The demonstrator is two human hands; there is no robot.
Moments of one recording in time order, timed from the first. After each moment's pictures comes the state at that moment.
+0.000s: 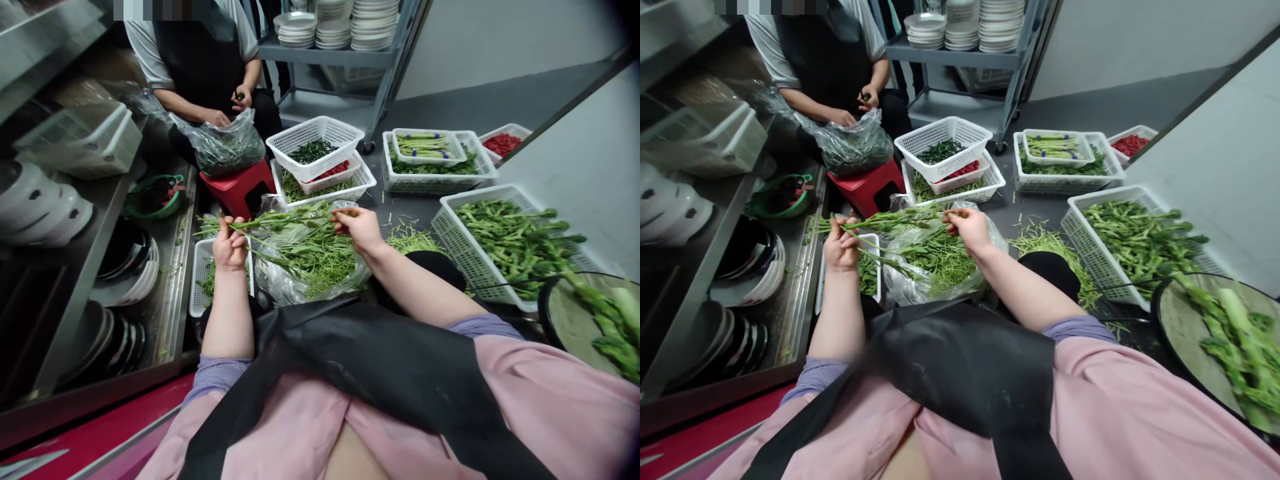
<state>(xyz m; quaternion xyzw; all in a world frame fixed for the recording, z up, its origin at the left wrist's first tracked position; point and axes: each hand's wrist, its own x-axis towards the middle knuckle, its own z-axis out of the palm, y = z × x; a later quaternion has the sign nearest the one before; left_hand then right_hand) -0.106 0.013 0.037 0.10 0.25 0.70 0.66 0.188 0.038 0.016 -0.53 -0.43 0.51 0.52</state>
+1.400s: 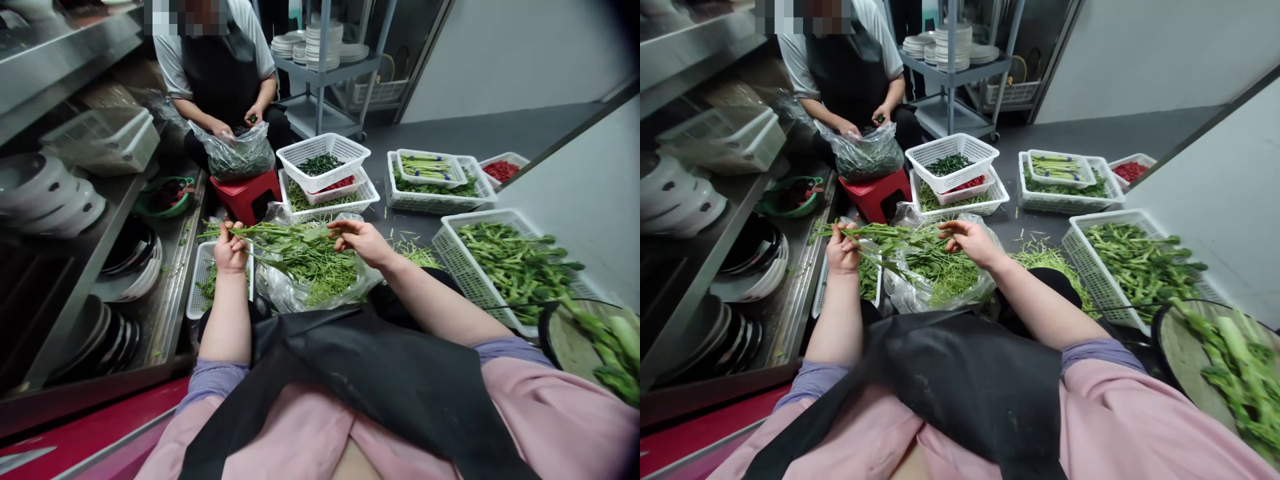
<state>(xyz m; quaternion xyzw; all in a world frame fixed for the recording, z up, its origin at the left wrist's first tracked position) -0.114 0.009 0.041 0.06 0.21 0.73 0.64 0.196 0.024 0.037 -0.42 -0.58 0.58 0.39</state>
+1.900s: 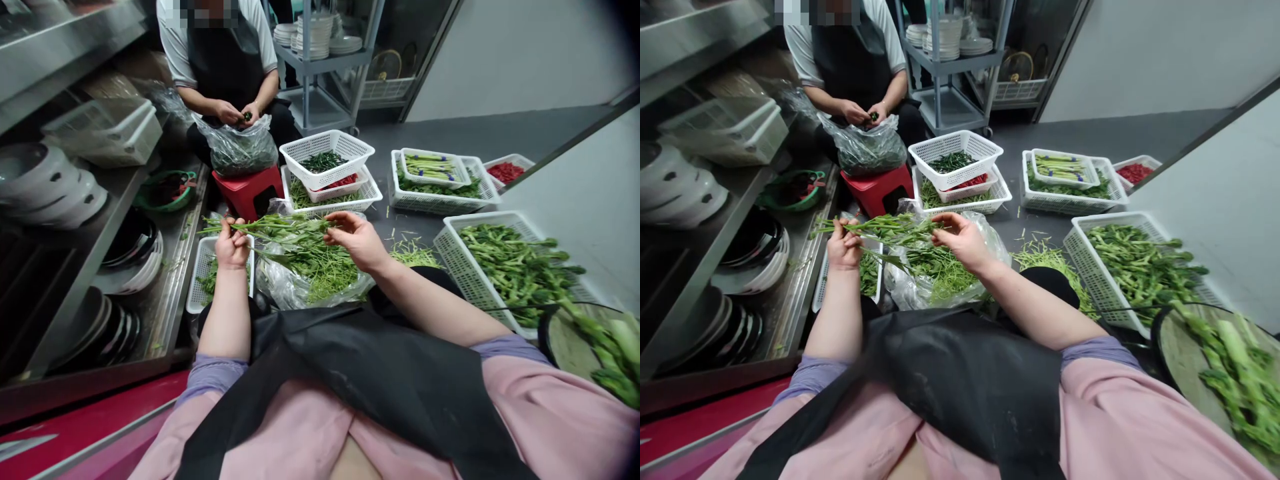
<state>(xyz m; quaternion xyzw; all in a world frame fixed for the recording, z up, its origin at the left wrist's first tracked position) -0.110 0.009 0.042 0.06 0.25 0.74 0.62 0.165 0.004 0.059 -0.37 -0.53 0.59 0.48</state>
